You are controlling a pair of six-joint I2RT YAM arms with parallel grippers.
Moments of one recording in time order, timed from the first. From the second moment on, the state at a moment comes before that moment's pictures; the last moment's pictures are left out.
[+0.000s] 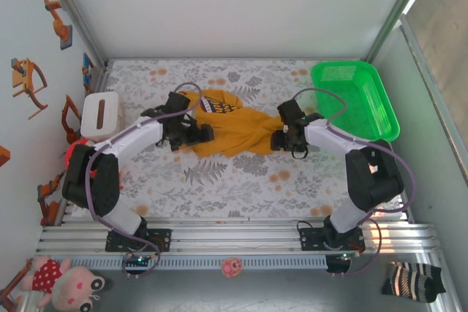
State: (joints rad) left arm -0.50 1.59 1.06 -0.66 0.20 -0.54; right arm 0.44 1.62 1.01 -0.65 -0.01 0.43
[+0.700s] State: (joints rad) left arm -0.58 1.80 1.33 -0.68 -0.01 -0.41; right arm 0.39 1.70 1.18 -0.60 -0.08 0.48
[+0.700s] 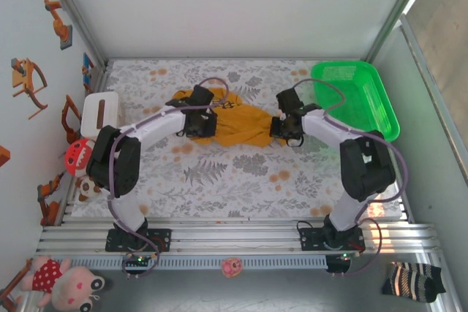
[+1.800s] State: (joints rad) left arm -0.27 1.63 1.52 -0.78 0.35 -0.48; right arm 0.27 1.54 1.50 -0.71 -0.10 0.46
